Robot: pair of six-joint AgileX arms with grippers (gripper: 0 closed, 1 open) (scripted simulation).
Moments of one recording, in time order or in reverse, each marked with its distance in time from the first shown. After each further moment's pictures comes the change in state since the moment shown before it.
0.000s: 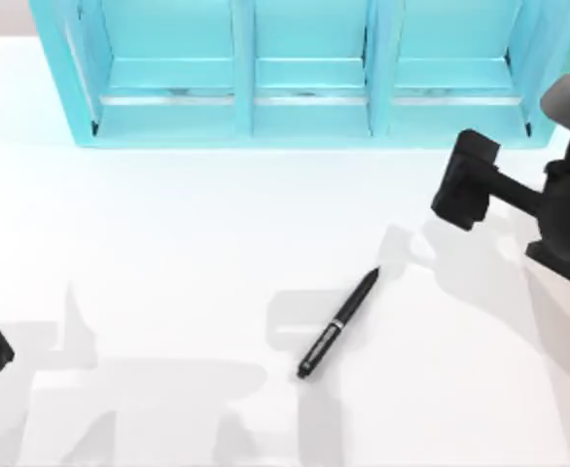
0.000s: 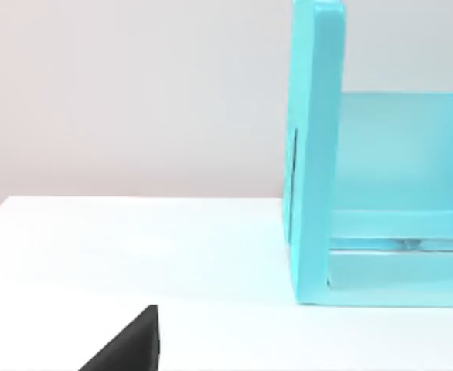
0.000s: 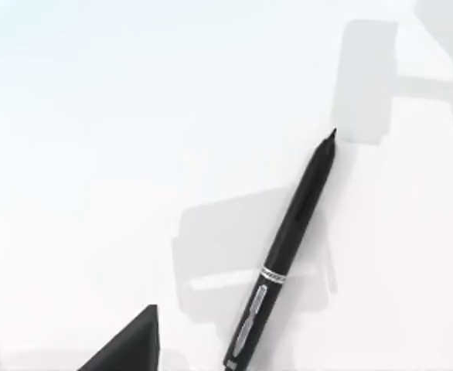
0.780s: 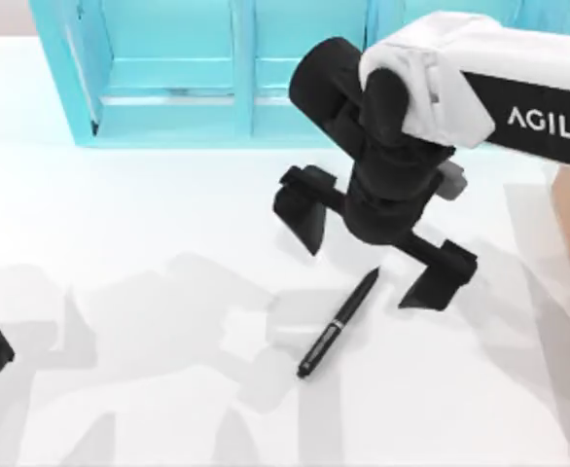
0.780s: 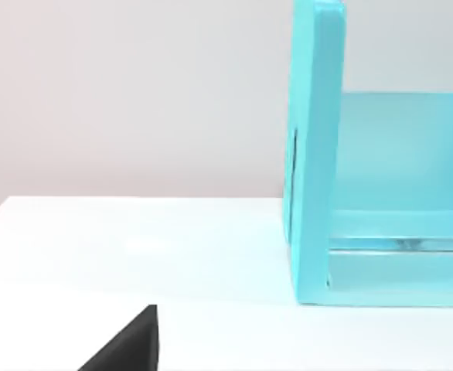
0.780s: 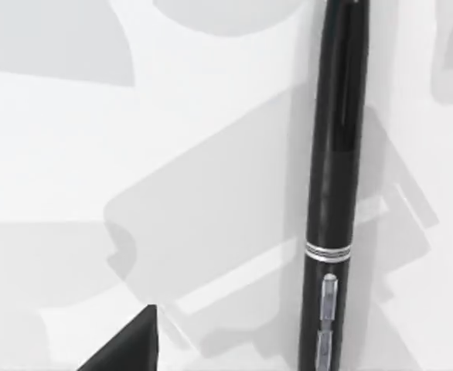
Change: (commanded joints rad) left arm 0.000 0.000 0.000 0.000 0.000 0.000; right arm 0.117 0.828 0.668 -0.432 -0.028 0.438
